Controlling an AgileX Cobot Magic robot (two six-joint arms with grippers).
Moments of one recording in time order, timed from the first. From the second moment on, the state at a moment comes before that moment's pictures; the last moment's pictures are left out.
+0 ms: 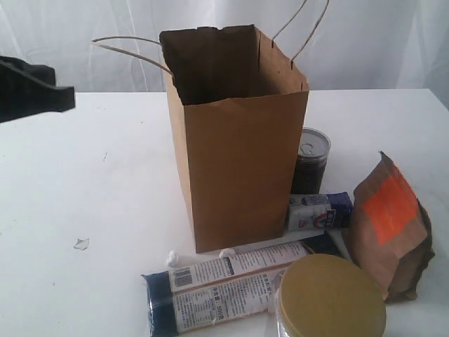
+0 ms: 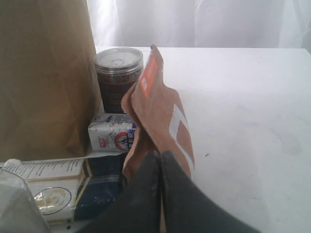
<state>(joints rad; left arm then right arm) -0.56 1.01 -0.72 1.24 0.25 -1.34 0.27 0.01 -0.01 -0.19 0.30 0.21</state>
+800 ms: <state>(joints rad) -0.56 1.12 -0.98 1.23 -0.11 -1.30 0.27 0.01 -0.01 -0.19 0.30 0.22</state>
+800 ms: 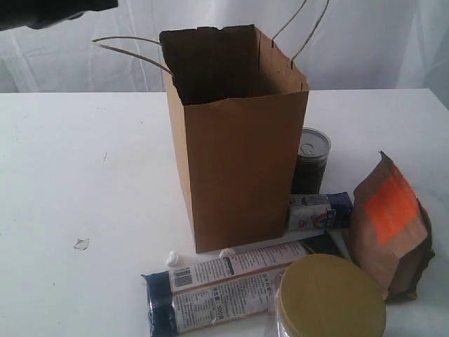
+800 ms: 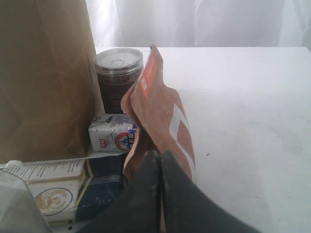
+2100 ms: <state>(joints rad) -0.56 1.62 -1.28 1.23 -0.20 -1.24 0.27 0.01 -0.01 -0.19 0.30 0.22</state>
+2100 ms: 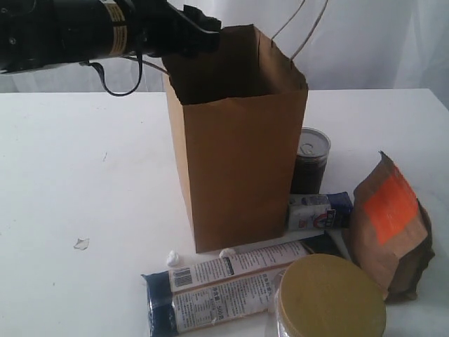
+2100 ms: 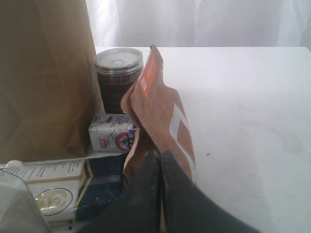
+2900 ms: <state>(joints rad) -0.56 1.25 -1.26 1.66 -0.24 -1.66 0.27 0.01 -0.01 -0.19 0.30 0.22</state>
